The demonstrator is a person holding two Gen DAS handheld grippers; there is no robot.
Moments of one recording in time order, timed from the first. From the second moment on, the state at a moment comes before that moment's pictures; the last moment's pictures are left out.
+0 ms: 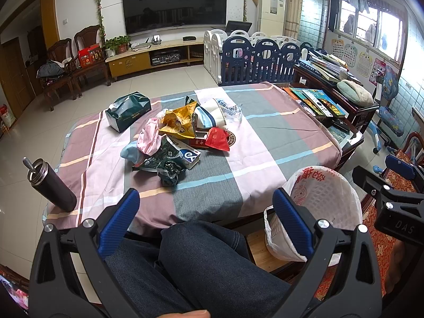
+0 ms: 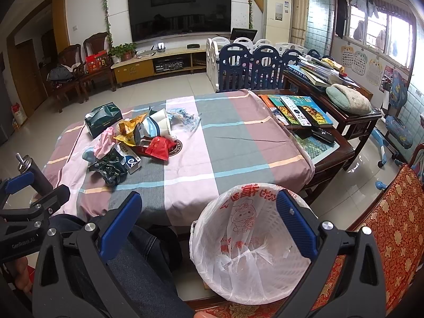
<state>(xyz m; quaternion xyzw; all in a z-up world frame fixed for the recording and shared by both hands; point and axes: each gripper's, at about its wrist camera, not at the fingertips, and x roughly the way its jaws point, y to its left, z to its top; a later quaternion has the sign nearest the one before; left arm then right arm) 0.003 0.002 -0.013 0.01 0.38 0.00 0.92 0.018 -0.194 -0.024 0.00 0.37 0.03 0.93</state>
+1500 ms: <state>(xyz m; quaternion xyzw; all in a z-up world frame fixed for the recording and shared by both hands) 0.023 0.051 -0.056 -0.04 0.38 0.08 0.92 0.064 -0.186 -0.042 -0.03 0.39 0.03 0.92</state>
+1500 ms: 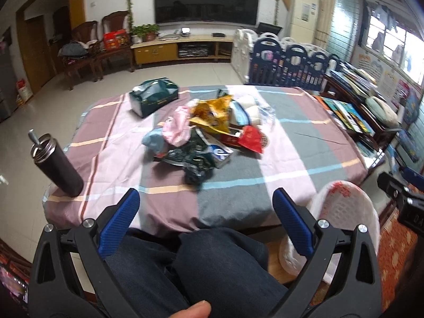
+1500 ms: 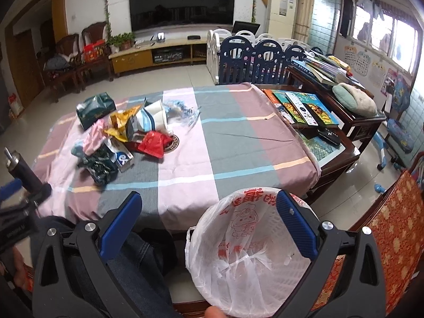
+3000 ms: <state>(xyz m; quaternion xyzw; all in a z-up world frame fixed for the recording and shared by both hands) 0.030 0.191 -0.151 -0.20 0.39 0.31 0.84 0.184 0.024 -0.161 -0.04 0.47 0.21 0.86</state>
